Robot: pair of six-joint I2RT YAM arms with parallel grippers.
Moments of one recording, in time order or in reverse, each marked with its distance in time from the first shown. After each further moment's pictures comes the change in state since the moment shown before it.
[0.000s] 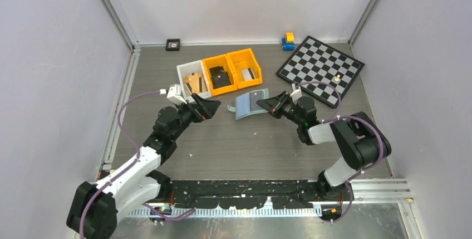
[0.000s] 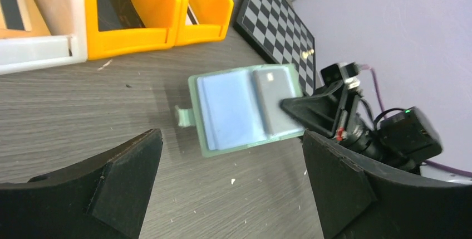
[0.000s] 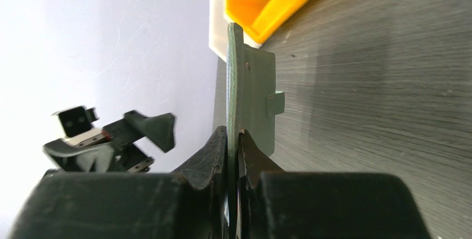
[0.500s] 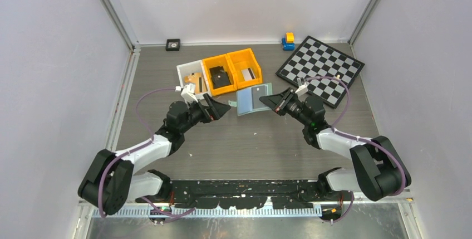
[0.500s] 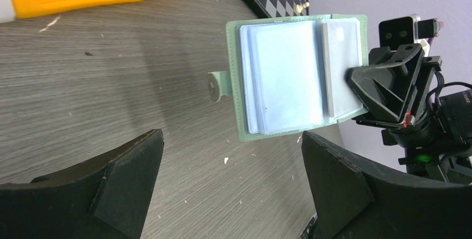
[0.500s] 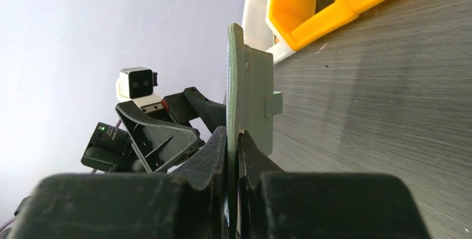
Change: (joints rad) left arm 0.000 0.294 0.017 0.184 0.189 -0.042; right arm 0.000 -0.315 -0.007 -0.180 -0.008 -0.087
